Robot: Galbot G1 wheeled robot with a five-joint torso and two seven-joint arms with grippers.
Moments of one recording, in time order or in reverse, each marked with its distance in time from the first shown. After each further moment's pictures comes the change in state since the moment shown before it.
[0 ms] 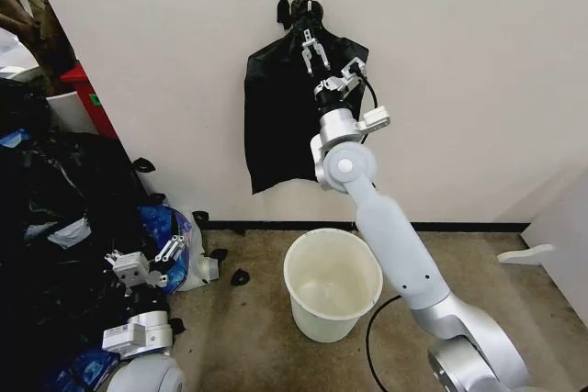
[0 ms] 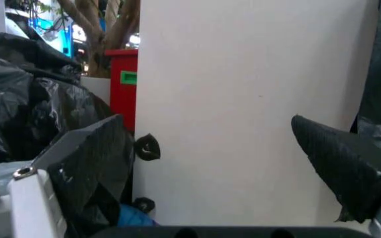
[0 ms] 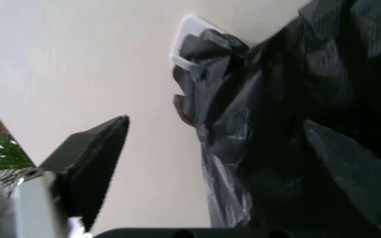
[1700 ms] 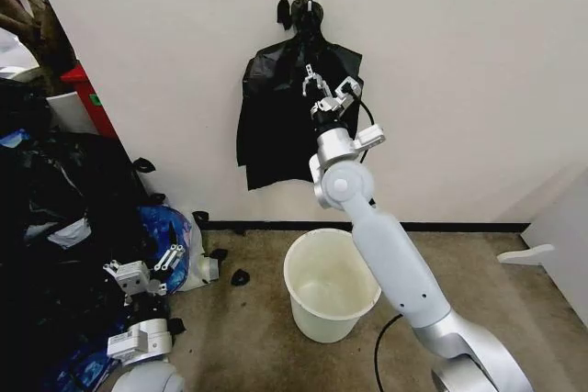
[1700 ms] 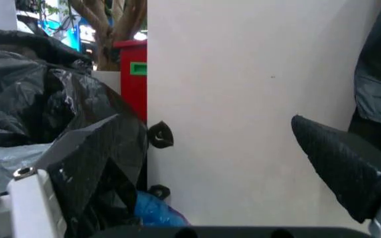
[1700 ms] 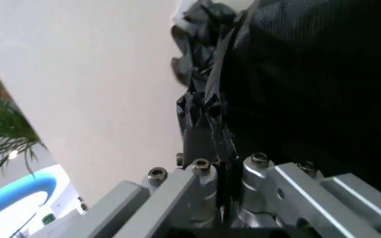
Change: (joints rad) left arm 0.016 0.004 0.003 0.043 0.045 -0.022 -0.036; right arm -0.134 -0.041 -0.016 0.080 -0.116 0.007 -0.063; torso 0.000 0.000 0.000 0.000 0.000
